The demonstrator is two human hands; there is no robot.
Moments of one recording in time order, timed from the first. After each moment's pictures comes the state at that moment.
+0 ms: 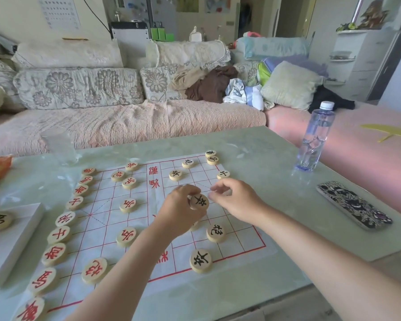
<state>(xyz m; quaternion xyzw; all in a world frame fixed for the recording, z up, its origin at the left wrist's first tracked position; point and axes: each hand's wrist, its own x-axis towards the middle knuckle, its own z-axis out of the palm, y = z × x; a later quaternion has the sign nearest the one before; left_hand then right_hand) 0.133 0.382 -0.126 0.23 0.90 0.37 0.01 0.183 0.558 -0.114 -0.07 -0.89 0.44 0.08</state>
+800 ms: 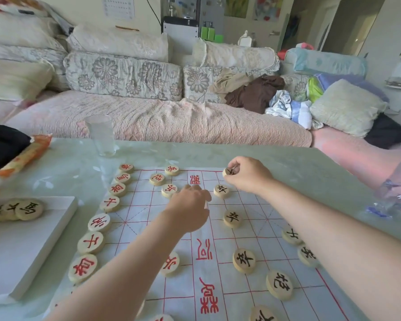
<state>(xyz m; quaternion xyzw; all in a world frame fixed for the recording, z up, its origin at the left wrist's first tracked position) 0.018 0.316 -0.134 0.26 0.95 0.16 -0.01 -0.006 0.508 -0.096 -0.09 -0.96 0.24 0.09</state>
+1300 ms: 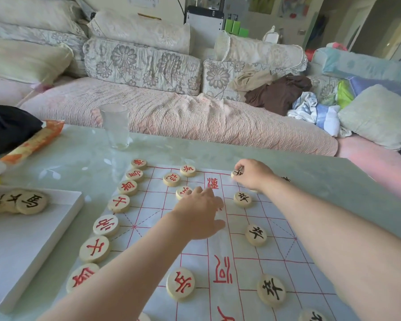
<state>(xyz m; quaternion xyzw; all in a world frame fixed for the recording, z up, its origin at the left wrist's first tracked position) -0.015 0.301 -0.152 0.29 0.95 0.11 0.00 -0.108 0.505 -0.135 -0.05 -0.99 0.12 0.02</state>
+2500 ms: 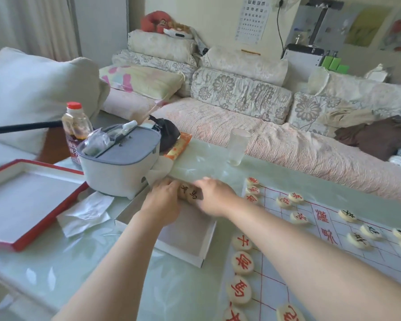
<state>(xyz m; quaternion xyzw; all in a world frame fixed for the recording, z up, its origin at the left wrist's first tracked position) 0.046 -0.043 -0.153 -0.07 0.97 0.21 -0.10 -0.015 0.106 -0.121 0.30 -0.95 0.09 -0.03</state>
